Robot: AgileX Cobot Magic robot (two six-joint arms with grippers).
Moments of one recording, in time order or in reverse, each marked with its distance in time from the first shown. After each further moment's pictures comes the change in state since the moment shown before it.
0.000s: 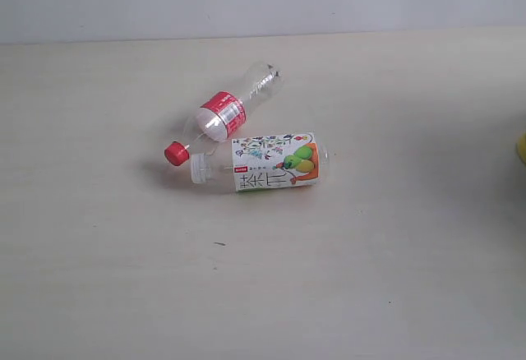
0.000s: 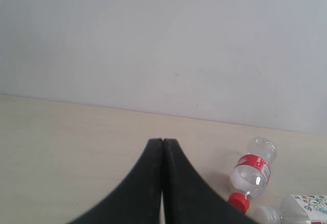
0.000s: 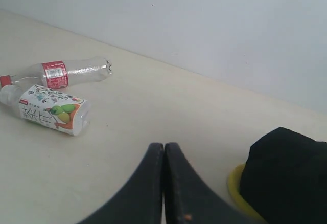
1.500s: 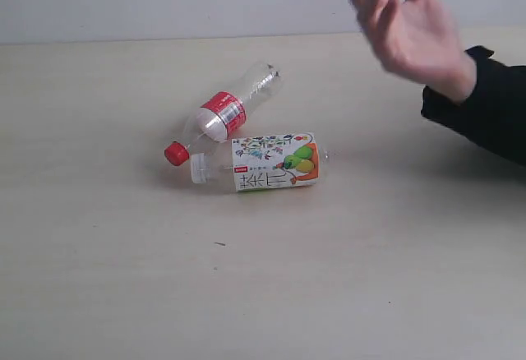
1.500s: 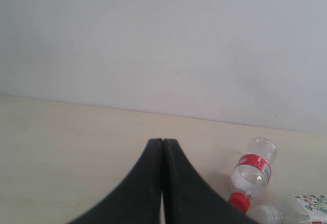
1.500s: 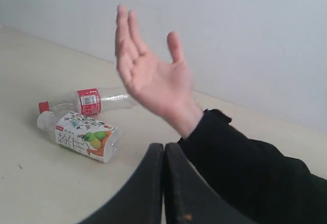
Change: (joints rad) left arm 0.000 0.000 0.000 0.000 0.000 0.004; right arm 0.056 0.000 0.027 0.049 -0.117 0.006
